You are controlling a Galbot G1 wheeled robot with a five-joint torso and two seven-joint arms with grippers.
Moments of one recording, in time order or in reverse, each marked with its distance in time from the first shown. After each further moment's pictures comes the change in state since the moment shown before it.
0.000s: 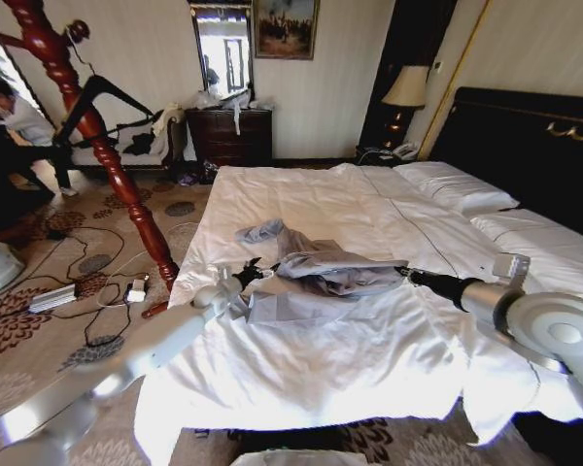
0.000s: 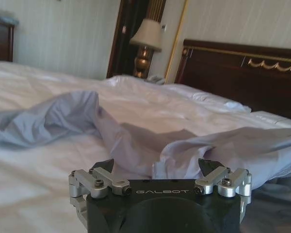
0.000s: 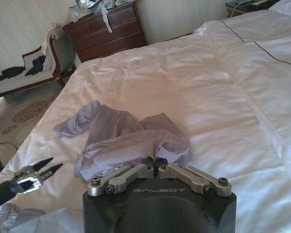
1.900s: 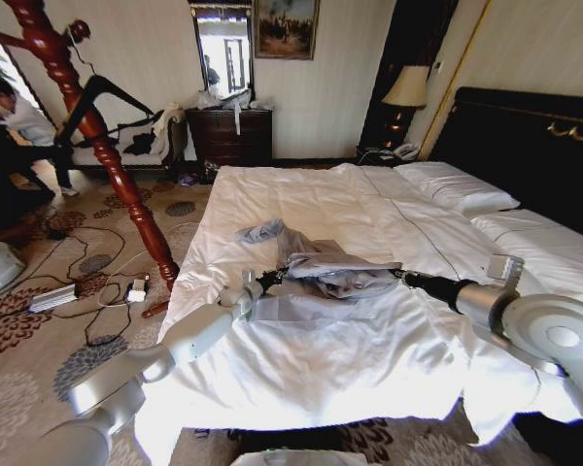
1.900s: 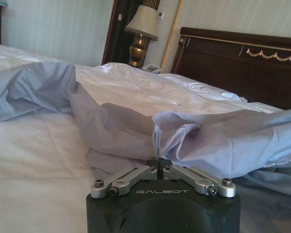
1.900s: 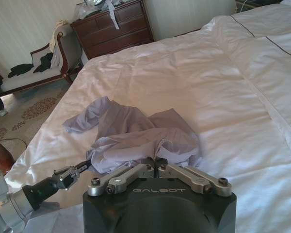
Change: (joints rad) left arm 0.000 -0.157 0.015 0.147 0.056 -0.022 0.010; right arm -0.003 0.007 -0.017 0.030 0.012 0.000 0.009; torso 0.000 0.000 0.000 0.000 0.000
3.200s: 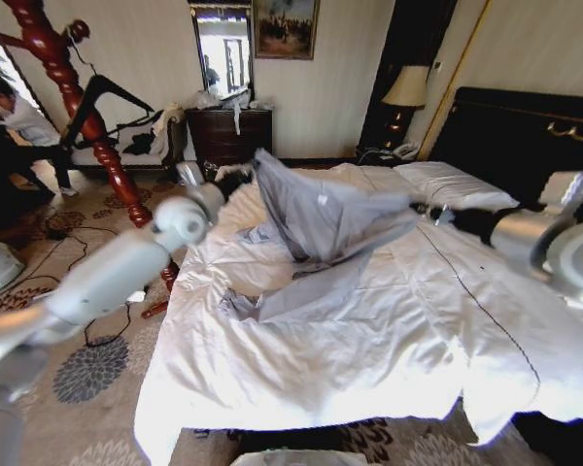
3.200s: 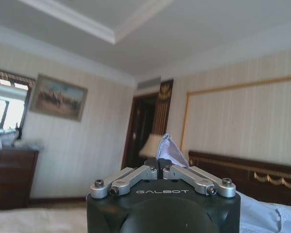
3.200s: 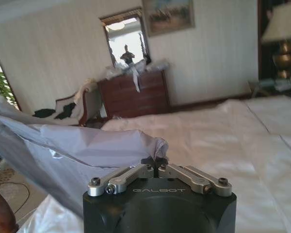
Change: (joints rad) left arm -0.418 0.472 -0.168 -0.704 -0.387 0.153 -0.371; right arm 0.625 -0.251 -0.233 -0.141 0.142 0.047 0.019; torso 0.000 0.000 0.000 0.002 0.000
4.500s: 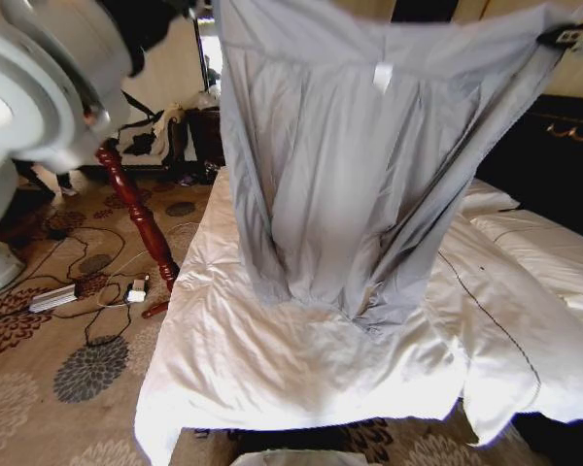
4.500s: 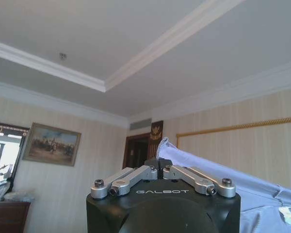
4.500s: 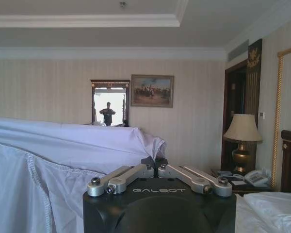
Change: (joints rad) left arm -0.407 0.133 -0.048 -0.219 -0.335 0.144 -0.264; right arm 0.133 -0.438 0.130 -0.182 0.102 0.085 -0.134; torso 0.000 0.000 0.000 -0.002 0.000
